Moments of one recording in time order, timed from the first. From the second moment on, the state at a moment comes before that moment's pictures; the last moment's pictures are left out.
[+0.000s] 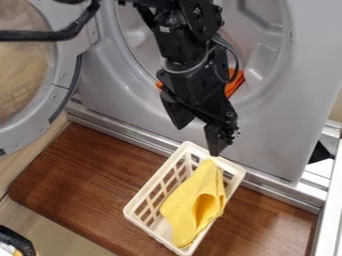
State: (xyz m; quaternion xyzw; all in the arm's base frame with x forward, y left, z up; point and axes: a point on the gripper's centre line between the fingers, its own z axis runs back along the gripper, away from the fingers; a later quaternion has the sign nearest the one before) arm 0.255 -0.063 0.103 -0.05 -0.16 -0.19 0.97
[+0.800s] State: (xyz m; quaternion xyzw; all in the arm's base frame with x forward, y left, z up) arm 0.311 -0.016 0.098 -0.05 -0.18 -0.15 0.97
